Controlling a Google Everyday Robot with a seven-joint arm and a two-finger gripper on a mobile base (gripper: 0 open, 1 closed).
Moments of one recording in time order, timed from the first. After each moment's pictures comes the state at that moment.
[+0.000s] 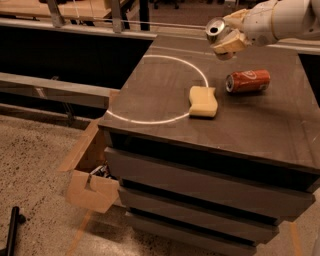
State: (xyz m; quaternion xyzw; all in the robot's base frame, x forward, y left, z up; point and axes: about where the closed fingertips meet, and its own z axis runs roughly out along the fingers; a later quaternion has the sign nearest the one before) arm 0.738 -0.183 0.984 -0.58 0.62 0.03 0.53
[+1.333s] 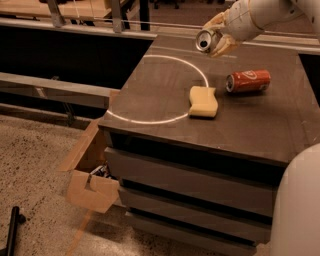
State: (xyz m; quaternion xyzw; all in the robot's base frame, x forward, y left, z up) arm 0.749 -0.158 0.964 -0.77 0.48 -0.10 0.41
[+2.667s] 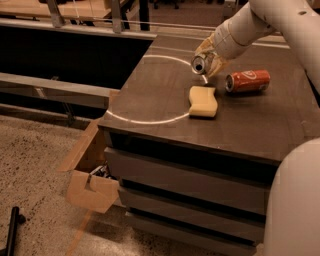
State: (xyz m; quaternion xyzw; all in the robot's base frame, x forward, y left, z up) arm 0.747 -0.155 0.900 -0.83 0.45 -0.13 0.31
